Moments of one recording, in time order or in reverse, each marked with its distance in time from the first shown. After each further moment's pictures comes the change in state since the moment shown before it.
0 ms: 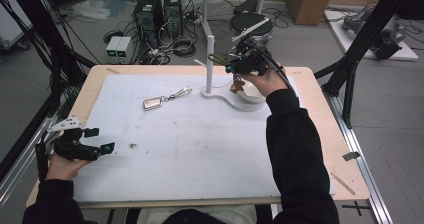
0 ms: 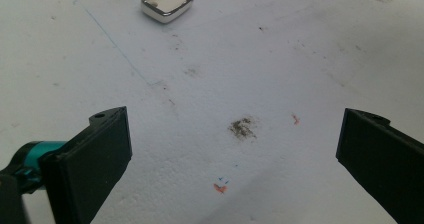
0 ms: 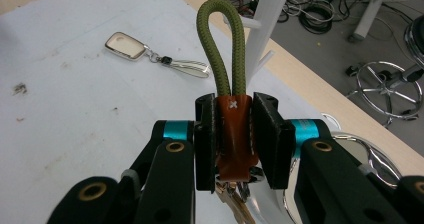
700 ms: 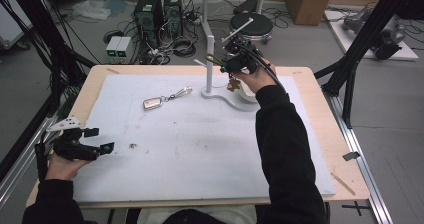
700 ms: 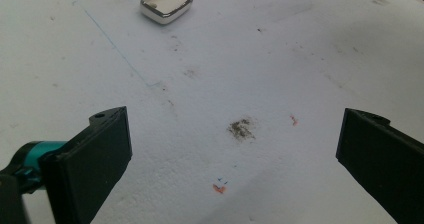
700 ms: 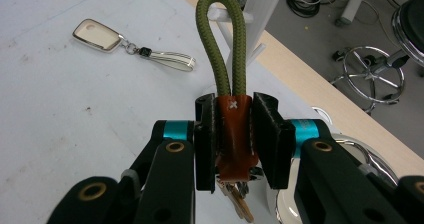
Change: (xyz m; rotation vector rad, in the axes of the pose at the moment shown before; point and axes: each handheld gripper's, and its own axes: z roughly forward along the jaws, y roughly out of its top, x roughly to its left) left arm 0.001 0.000 0.000 -0.002 -0.006 -0.004; right arm 0.001 0.012 0.032 0.077 -0.062 -0.008
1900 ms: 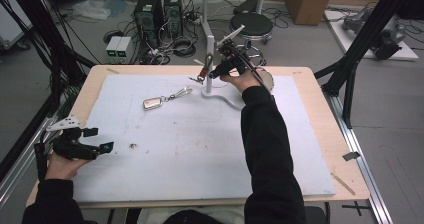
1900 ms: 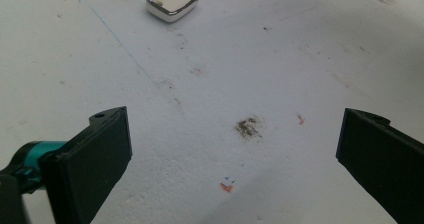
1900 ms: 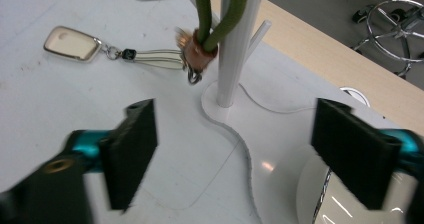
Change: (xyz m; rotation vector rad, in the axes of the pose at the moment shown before) left arm 0.003 -0.001 0.001 0.002 0.010 -0.006; right arm -0.012 0.000 0.060 0.070 0.034 0.176
